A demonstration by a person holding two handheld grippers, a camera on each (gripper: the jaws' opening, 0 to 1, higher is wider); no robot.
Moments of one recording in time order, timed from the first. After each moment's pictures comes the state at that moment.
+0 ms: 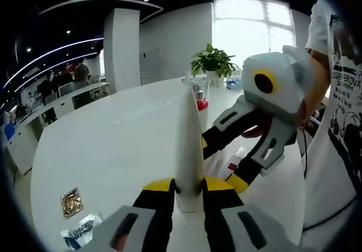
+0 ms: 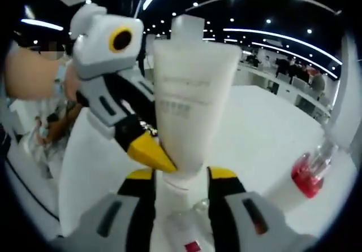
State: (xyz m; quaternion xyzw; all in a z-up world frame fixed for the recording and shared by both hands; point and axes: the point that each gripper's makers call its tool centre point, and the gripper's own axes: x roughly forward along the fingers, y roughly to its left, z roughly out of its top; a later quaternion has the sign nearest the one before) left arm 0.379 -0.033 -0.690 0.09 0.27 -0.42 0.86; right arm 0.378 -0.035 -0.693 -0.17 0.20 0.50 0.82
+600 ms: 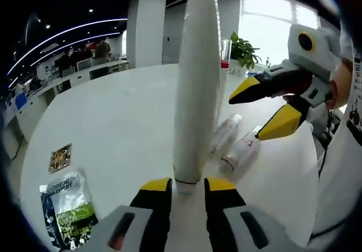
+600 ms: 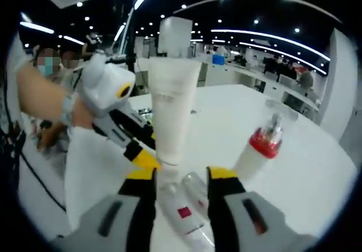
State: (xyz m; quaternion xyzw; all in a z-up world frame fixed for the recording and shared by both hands) left arm 0.369 -0.026 -0.746 0.05 0.32 -0.34 0.88; right arm 0.367 -0.092 -0.675 -0.15 0.20 0.45 0.85
